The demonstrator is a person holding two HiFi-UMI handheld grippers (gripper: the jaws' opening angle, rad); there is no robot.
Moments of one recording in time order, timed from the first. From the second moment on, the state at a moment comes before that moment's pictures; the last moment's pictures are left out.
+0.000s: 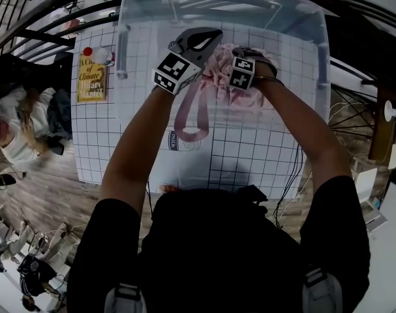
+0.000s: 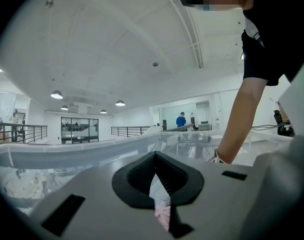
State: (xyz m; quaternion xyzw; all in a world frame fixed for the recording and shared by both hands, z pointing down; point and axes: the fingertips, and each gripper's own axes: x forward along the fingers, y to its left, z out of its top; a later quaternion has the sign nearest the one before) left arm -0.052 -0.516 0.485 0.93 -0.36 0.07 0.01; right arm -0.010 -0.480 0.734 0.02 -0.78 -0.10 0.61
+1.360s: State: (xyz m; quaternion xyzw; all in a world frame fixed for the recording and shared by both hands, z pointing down) left arm -0.056 -0.434 0.396 0.93 -0.36 0.07 0.00; right arm -0.011 -0.421 0.460 0.13 -0.89 -0.12 0.43
